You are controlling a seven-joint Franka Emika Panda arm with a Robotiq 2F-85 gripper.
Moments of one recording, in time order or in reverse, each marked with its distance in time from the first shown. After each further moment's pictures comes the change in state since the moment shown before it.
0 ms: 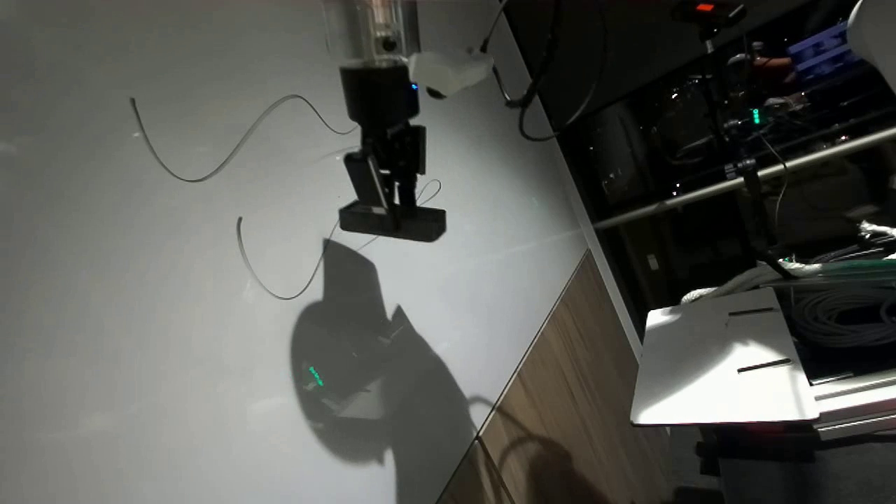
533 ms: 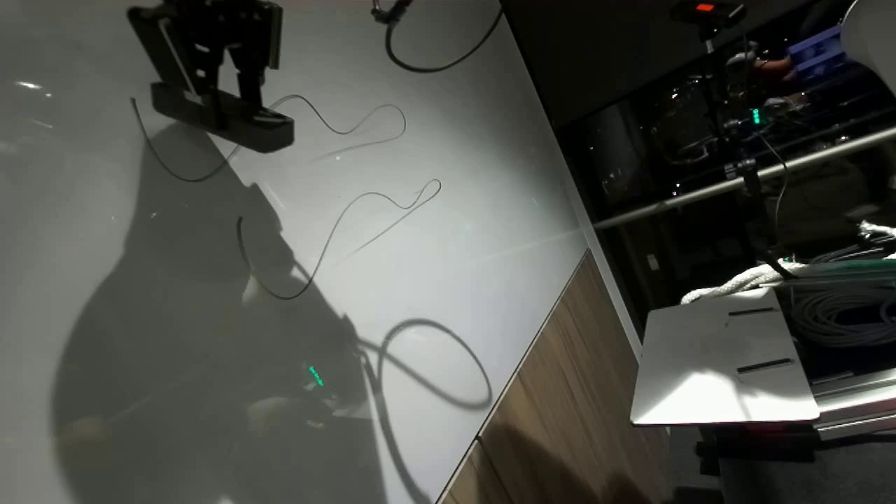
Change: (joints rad) arm 0.078 0.184 0.106 0.469 -0.361 -0.180 0.163
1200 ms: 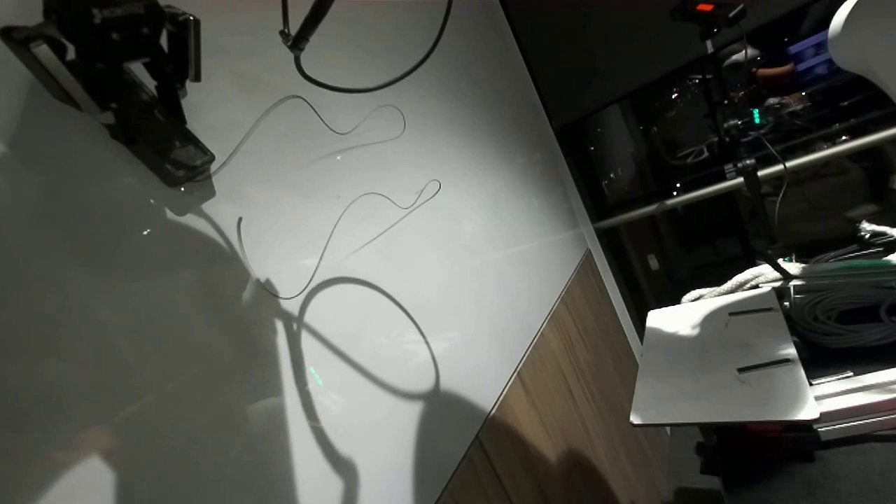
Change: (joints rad) arm 0.182 0.291 -0.079 0.388 -0.146 -0.143 0.060
